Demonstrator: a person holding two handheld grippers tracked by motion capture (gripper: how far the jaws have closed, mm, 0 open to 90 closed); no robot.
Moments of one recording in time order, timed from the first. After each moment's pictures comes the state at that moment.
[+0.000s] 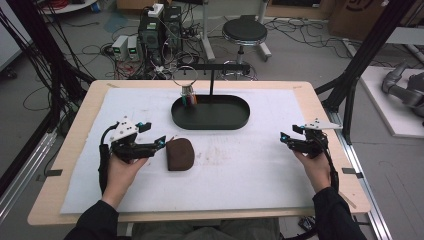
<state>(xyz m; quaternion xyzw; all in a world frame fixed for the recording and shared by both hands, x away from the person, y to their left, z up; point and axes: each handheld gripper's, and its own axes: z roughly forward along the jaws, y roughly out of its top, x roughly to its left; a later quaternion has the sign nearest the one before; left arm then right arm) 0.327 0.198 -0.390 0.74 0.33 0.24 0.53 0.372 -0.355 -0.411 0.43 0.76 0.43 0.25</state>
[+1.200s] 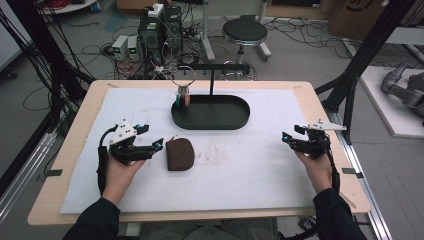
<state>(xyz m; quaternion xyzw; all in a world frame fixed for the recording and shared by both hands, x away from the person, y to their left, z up) 0.332 0.204 -0.399 0.75 0.33 0.25 0.52 0.369 -0.361 -0.411 0.43 0.75 0.44 0.24</state>
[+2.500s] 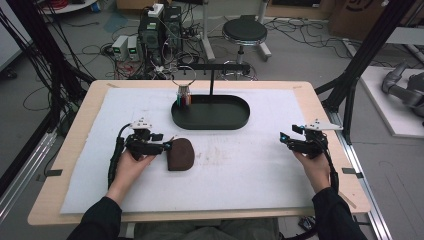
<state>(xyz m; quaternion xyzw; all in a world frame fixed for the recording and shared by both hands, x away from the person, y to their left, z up) 0.381 0.188 -0.437 0.79 0.39 0.09 0.46 0.371 -0.355 -0.413 0.42 0.76 0.43 0.25</state>
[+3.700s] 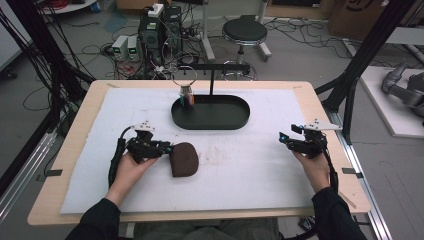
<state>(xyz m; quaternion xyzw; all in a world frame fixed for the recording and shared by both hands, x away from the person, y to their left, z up) 0.370 0.178 -0.427 0.81 0.38 0.05 0.45 0.371 -0.354 -0.413 0.42 0.76 0.44 0.25</state>
